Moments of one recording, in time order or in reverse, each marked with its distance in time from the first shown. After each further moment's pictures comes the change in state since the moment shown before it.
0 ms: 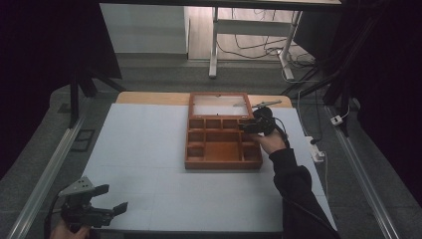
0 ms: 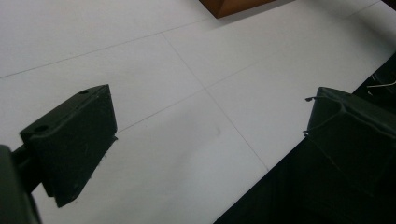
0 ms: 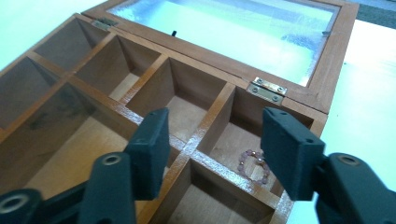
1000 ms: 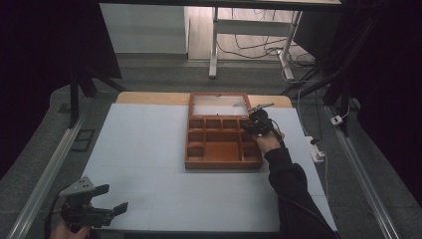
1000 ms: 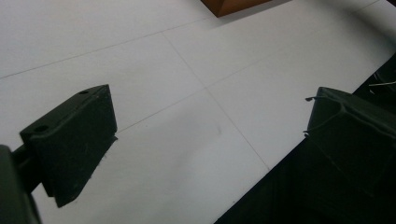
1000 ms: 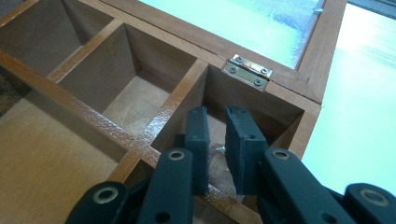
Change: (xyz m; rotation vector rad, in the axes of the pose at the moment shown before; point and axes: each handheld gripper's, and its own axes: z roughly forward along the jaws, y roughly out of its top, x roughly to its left) left arm -0.001 0.000 0.001 0.005 0.003 0.002; right arm -0.009 -0.009 0.029 0.059 -0.092 -0.066
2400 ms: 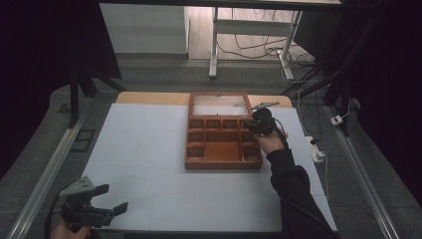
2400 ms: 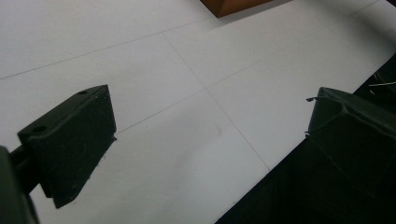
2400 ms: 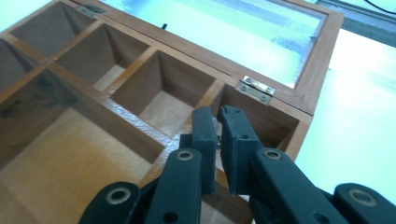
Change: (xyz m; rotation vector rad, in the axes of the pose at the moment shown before) left arm 0.000 0.000 0.000 -0.001 0.000 0.001; right arm 0.006 0.004 -0.026 -0.053 0.033 -0.007
